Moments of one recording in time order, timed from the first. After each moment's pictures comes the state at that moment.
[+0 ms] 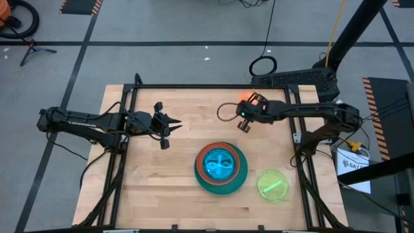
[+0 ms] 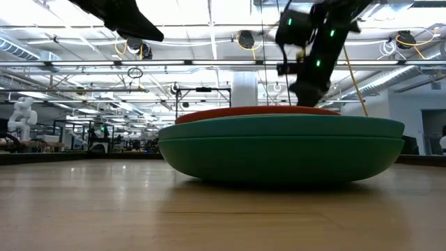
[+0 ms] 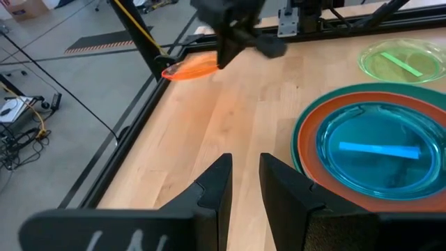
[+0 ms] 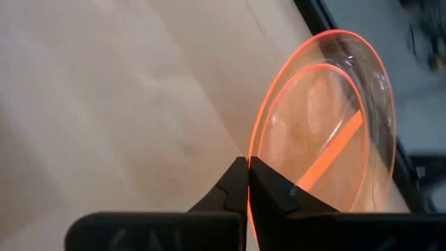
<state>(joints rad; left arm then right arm) -0.05 0.96 0.76 -0.24 -0.32 0.09 -0.26 1.44 0.93 -0.66 0.45 0.16</state>
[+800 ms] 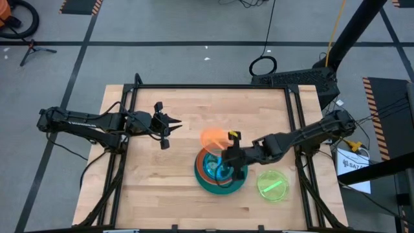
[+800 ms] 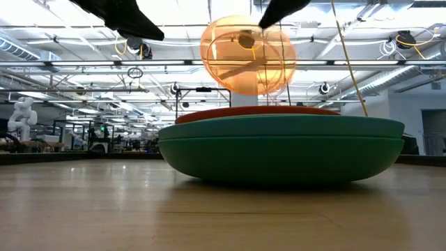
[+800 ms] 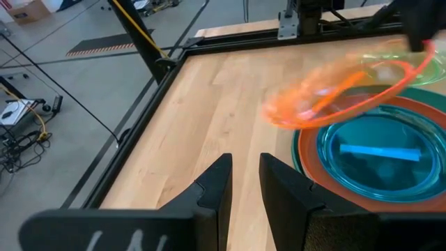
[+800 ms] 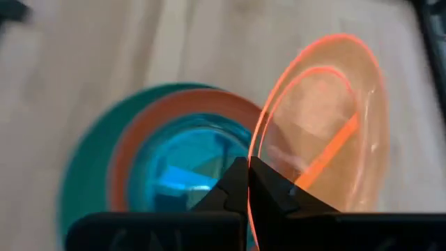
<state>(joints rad) -0.05 0.96 0.76 -0.23 -0.32 0.10 0.32 1.55 1.33 -0.69 0.31 0.07</state>
